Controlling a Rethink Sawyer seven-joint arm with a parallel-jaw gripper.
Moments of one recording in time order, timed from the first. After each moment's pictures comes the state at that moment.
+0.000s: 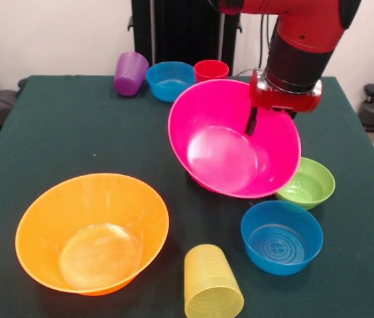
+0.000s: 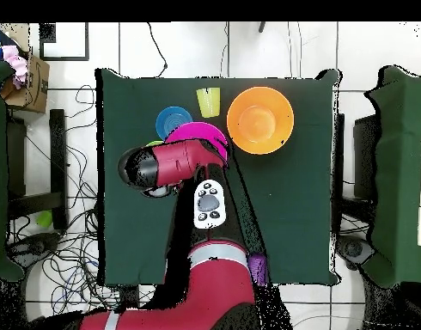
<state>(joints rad) -0.06 -0.53 0.07 1.48 -0.27 0.75 1.95</state>
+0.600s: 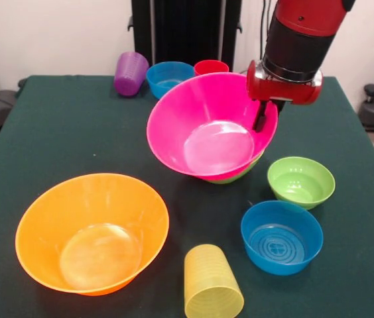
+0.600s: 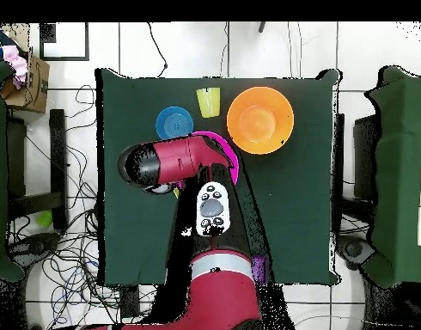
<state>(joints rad) -0.06 -0.57 0.06 1.48 -0.27 0.74 1.96</state>
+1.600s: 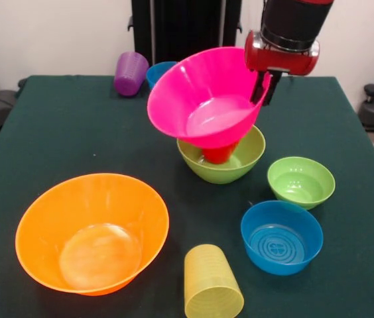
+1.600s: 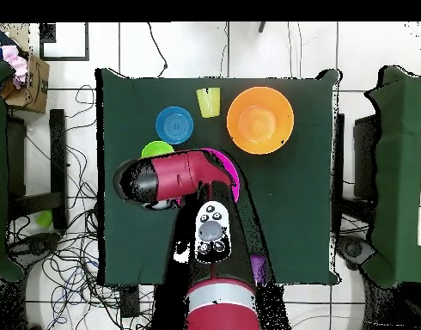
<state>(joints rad) -0.06 -0.68 0.05 1.61 -0.27 0.74 1.96</state>
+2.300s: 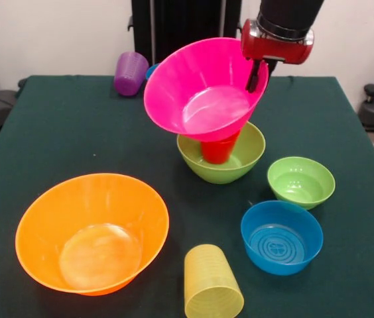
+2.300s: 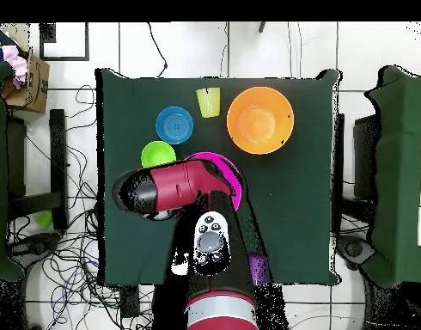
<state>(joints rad) -0.06 -0.71 0.05 1.67 -0.30 0.74 1.96</state>
